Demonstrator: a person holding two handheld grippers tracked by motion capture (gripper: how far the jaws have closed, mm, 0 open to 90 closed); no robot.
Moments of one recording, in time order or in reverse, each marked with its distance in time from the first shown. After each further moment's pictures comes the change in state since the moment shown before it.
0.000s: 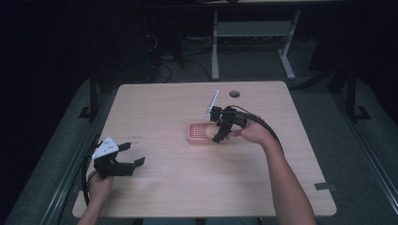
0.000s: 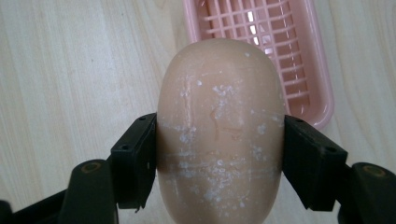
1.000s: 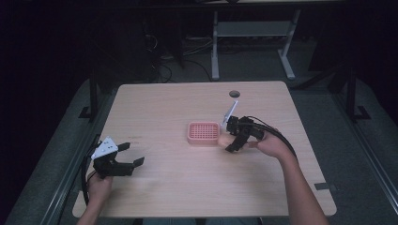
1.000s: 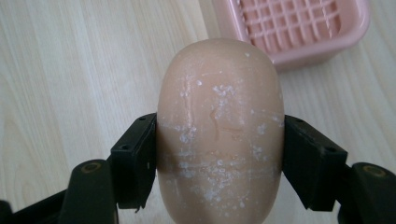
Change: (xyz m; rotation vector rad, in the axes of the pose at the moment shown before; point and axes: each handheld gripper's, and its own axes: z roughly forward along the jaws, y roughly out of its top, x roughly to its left) left arm 0.002 -0.001 -0.001 0.002 0.009 -0.009; right arm 0.020 -0.056 -0.007 -0.040 -0.001 0.051
